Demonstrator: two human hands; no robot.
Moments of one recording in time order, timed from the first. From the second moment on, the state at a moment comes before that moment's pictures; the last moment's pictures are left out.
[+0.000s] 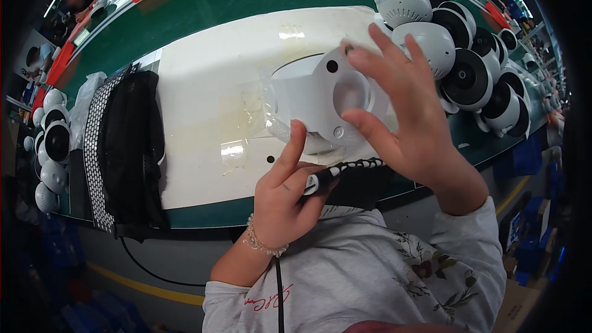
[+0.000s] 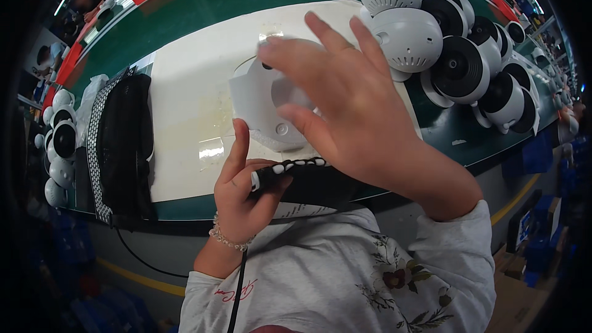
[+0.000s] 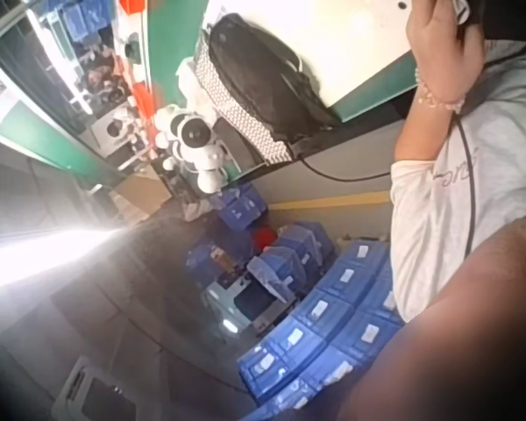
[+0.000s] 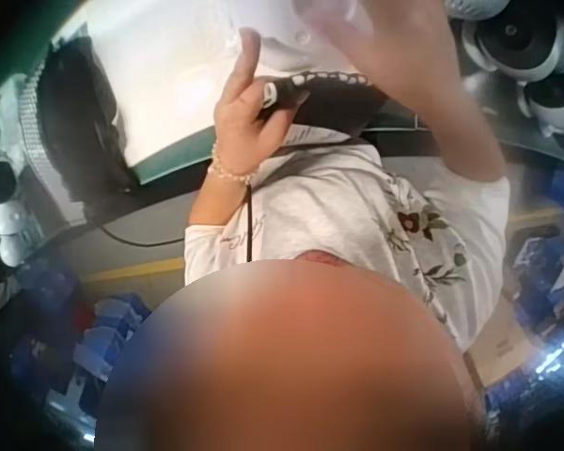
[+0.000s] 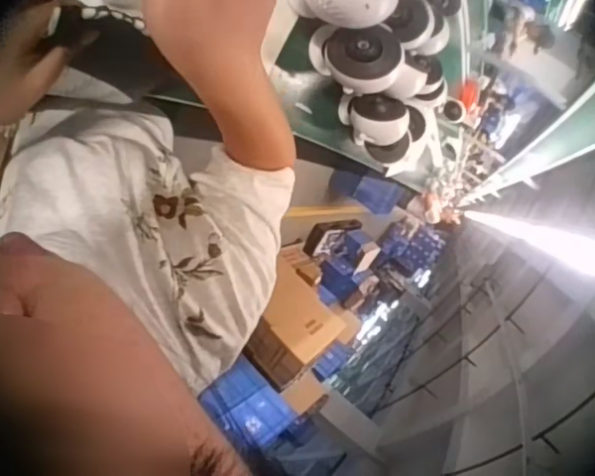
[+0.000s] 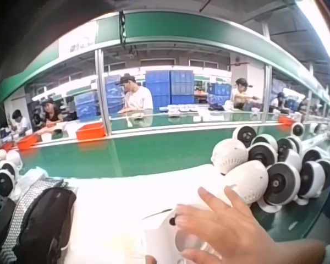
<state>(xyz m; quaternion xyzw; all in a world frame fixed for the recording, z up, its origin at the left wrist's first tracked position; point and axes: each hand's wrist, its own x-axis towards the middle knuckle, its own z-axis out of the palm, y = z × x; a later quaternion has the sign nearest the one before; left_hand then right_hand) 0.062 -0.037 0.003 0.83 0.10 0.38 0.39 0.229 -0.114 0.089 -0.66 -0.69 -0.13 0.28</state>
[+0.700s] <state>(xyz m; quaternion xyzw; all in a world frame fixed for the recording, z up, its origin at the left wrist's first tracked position) 0.066 -0.036 -0.004 0.83 0.12 0.38 0.39 0.227 -0.120 0.044 -0.64 -0.65 0.00 0.40</state>
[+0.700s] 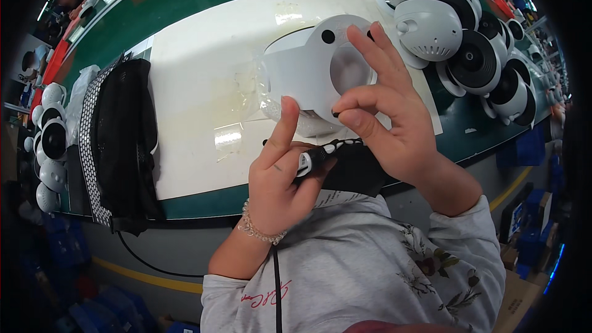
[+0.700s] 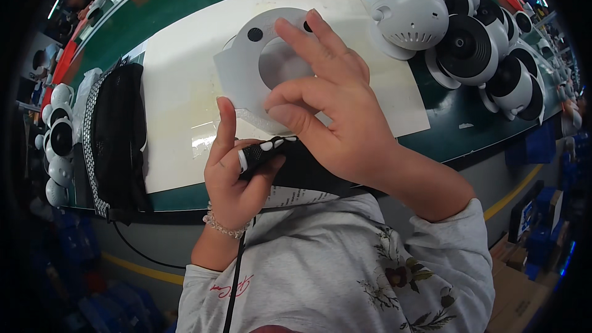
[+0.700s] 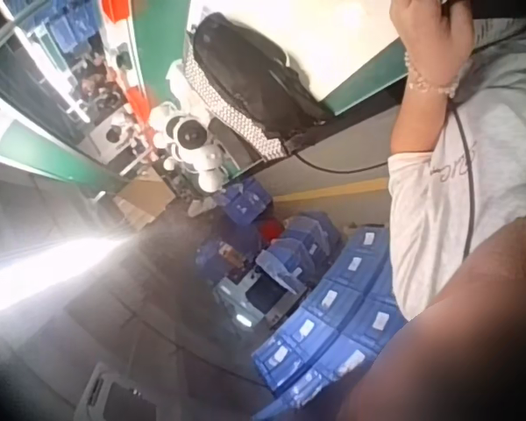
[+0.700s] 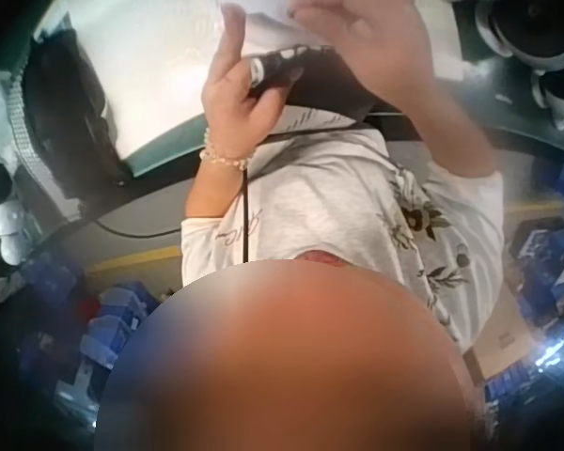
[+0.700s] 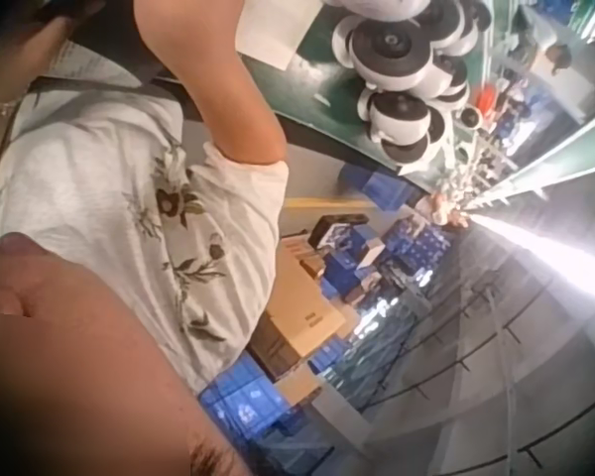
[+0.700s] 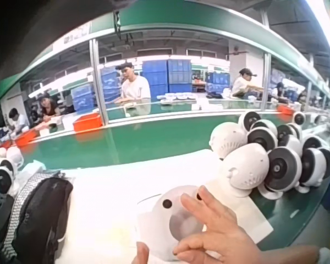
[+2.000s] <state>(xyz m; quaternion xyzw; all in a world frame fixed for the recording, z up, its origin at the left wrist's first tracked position) 0.070 -0.035 -0.012 0.82 0.08 0.42 0.38 0.207 -0.131 0.033 -0.57 -0.72 -0.16 0.36</state>
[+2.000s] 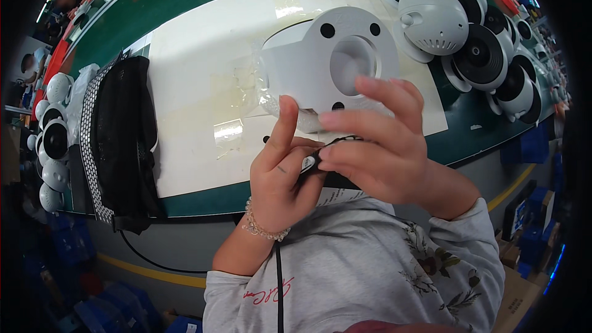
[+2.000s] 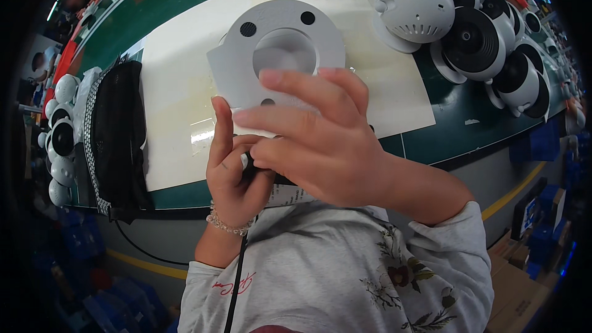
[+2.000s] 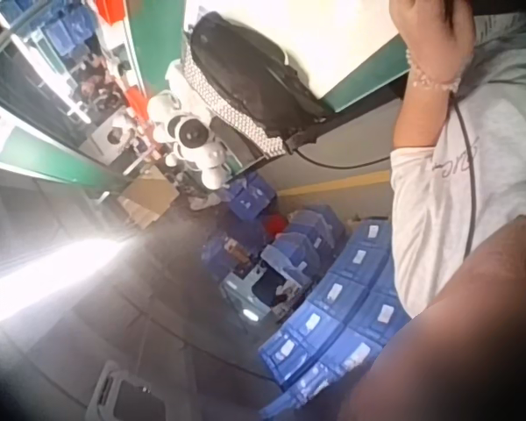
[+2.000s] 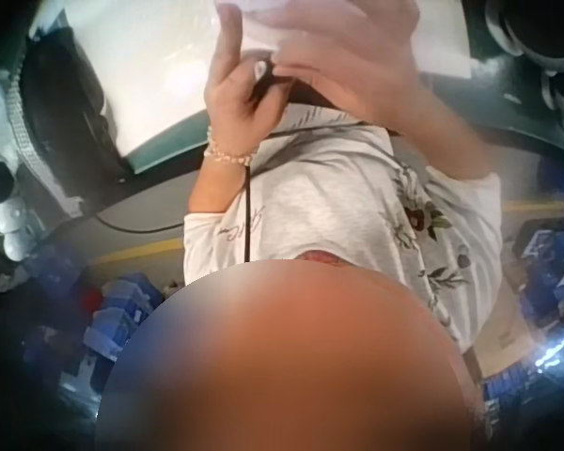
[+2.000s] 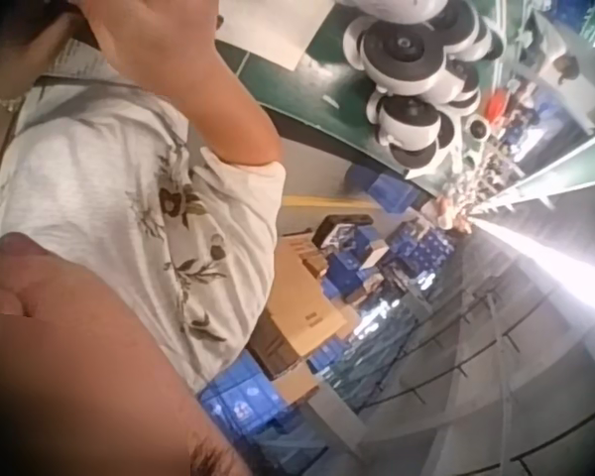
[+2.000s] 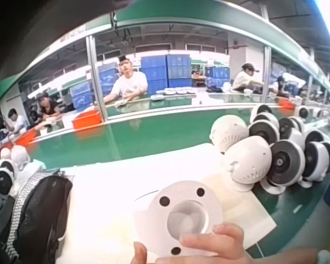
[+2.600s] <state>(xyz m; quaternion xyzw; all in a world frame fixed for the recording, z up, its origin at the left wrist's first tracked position) 0.066 -0.042 -0.008 0.83 0.19 0.37 0.37 0.240 -0.146 0.037 -0.69 -0.60 -0.09 0.39</state>
